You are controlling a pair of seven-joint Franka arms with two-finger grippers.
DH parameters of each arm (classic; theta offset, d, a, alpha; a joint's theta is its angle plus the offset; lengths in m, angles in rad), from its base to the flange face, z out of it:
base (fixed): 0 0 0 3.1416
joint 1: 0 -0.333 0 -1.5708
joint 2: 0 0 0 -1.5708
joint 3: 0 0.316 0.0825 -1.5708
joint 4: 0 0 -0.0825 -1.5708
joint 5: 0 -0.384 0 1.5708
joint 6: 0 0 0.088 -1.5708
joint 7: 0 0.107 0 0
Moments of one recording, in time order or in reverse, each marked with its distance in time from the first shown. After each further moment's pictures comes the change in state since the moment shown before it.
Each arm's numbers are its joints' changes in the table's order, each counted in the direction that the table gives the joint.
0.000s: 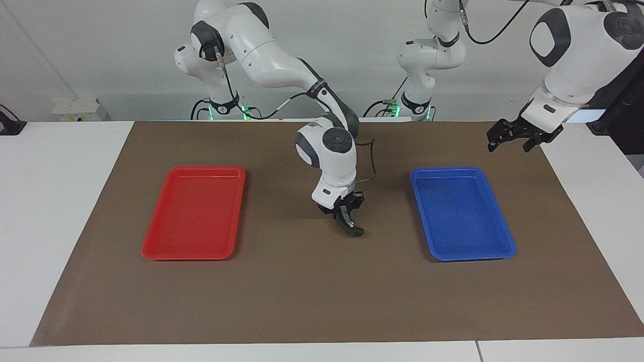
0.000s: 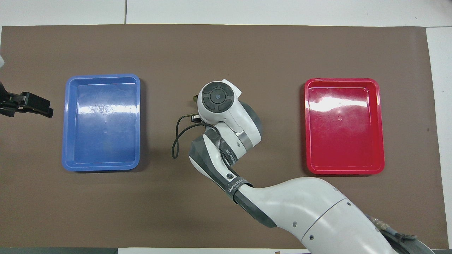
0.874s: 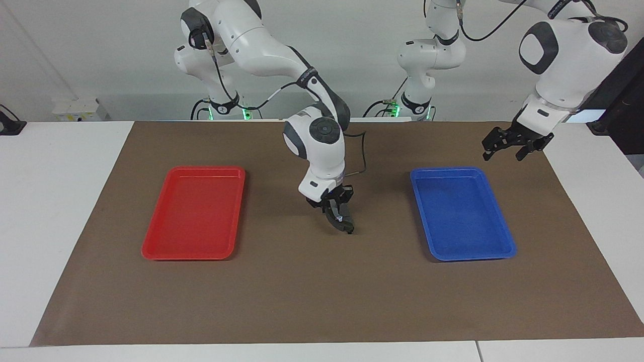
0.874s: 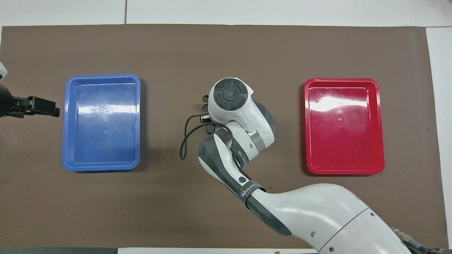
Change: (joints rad) left arm -0.006 0.076 0.012 0.138 0.044 -0.150 -0.011; right arm 0.031 0.081 0.005 0.070 -0.002 0.048 -0.015
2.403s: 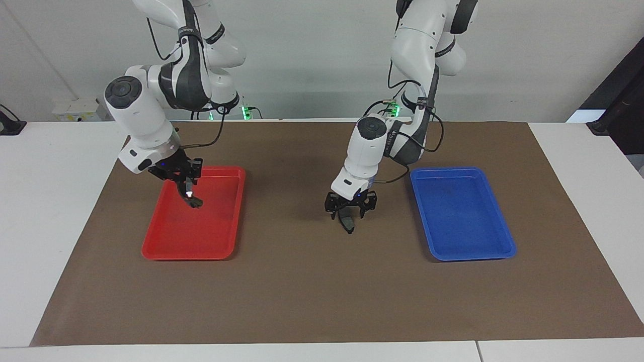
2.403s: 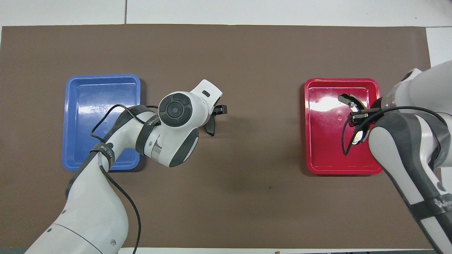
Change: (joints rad) left arm 0.592 -0.423 -0.019 0.130 0.004 -0.786 -0.690; right arm 0.489 0.558 -0.084 0.453 0.002 0.219 -0.493
